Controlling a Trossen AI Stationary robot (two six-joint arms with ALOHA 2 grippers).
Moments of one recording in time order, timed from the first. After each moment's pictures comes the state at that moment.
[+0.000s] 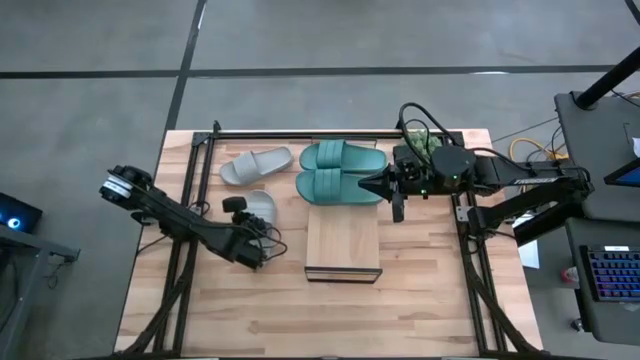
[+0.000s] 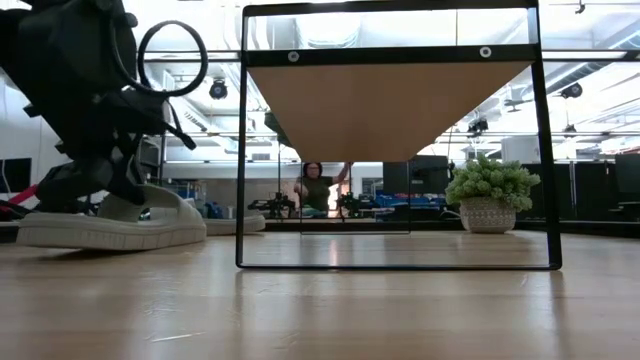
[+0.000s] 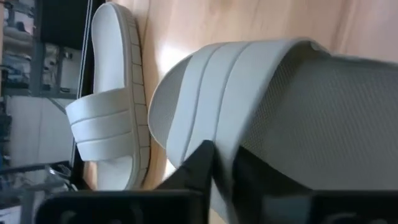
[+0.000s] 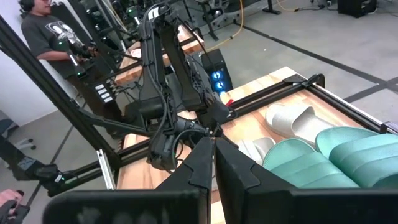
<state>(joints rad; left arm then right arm) -0.41 1.46 0.70 -0.87 -0.77 -0.60 0.09 1.15 1.24 -0.31 0.16 0.41</state>
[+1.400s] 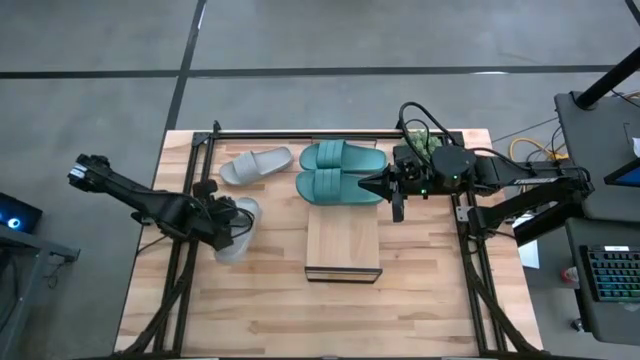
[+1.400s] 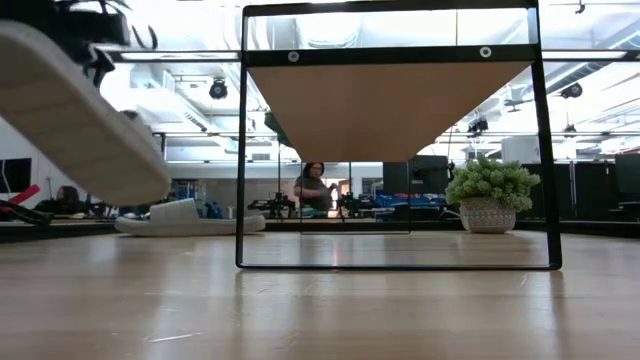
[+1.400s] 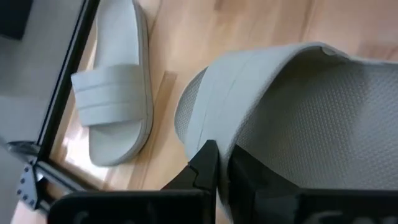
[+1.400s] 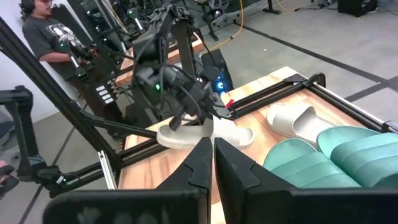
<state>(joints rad) -0.41 0.92 0.79 -1.22 -0.59 -0.62 0.09 1.15 1.24 -0.31 0.16 0.42</state>
